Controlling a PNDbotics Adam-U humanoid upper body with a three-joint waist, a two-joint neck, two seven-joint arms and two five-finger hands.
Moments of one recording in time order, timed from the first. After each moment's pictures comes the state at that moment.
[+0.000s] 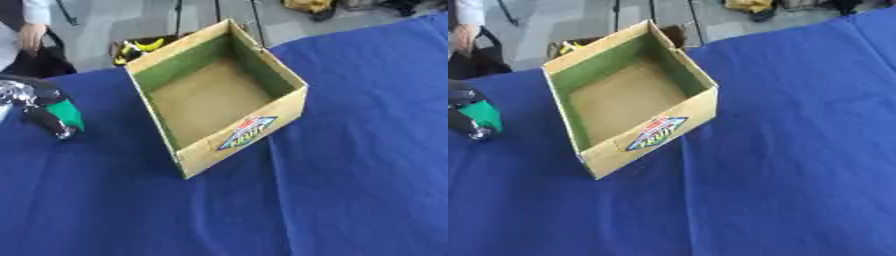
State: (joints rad) left arm -1.13 0.75 -0.07 -0.99 -1.06 0.03 -0.88; right arm -0.65 -0.78 -0.04 -1.99 0.41 0.17 -0.39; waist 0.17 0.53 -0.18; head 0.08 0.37
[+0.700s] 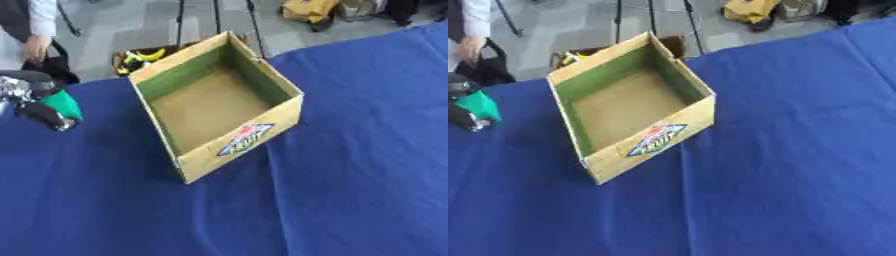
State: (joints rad) left arm -1.13 0.75 -0.07 -1.01 -1.04 0.05 -0.80; right arm -0.63 -0.77 -0.04 -1.99 0.41 0.17 -0.39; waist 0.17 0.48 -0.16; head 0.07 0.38
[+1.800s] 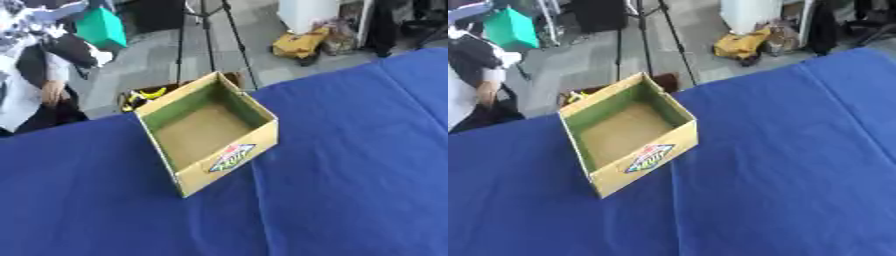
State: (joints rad) left arm -1.24 0.59 -0.16 -1.27 -1.01 0.00 -0.63; right arm -0.66 -0.69 0.03 -1.99 0.38 0.14 -0.31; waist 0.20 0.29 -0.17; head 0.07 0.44
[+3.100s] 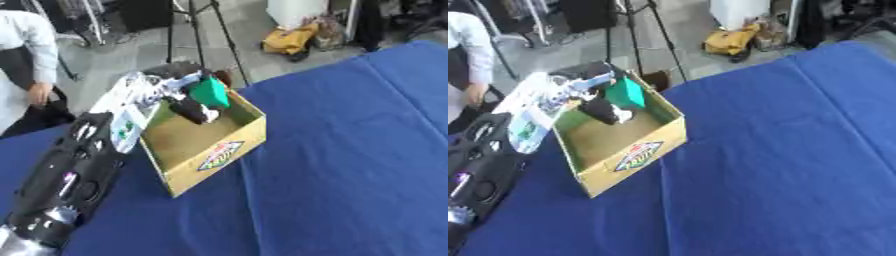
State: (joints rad) left arm -1.20 0.33 -0.23 -1.05 -0.90 0.06 -0.57; right arm -0.73 -0.63 0.05 -1.99 0.36 0.12 -0.29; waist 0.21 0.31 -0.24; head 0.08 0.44
